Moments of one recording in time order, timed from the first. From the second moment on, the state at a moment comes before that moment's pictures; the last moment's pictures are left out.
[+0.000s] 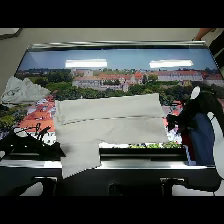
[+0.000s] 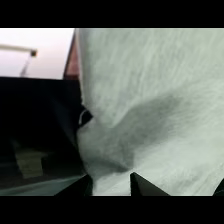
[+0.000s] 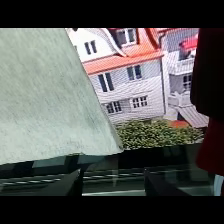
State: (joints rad) left arm 0.29 -1.17 0.49 1.10 -1.34 -1.37; right arm -0.18 -1.50 1.21 -1.49 1.58 1.62
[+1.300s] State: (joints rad) left arm 0.29 -1.12 0.95 1.07 -1.24 -1.37; right arm -0.12 -1.56 1.44 -1.37 1.27 1.61
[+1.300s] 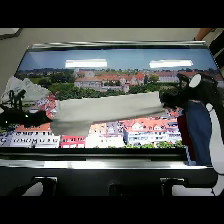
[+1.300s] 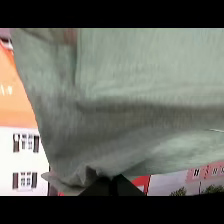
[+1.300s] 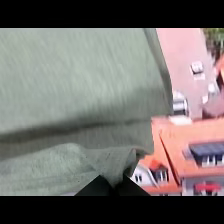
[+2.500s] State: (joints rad) left arm 0.20 -1.55 1.43 0.81 -1.26 -1.24; right arm -0.18 -2.04 1.82 -1.11 1.31 1.61
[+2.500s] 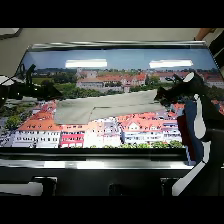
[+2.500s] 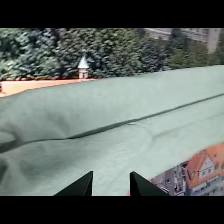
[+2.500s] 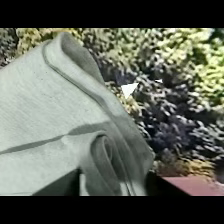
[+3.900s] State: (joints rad) left arm -0.29 -1.63 1.43 0.38 -0.73 -1.25; right arm 0.15 -1.46 1.82 -0.88 1.40 1.71
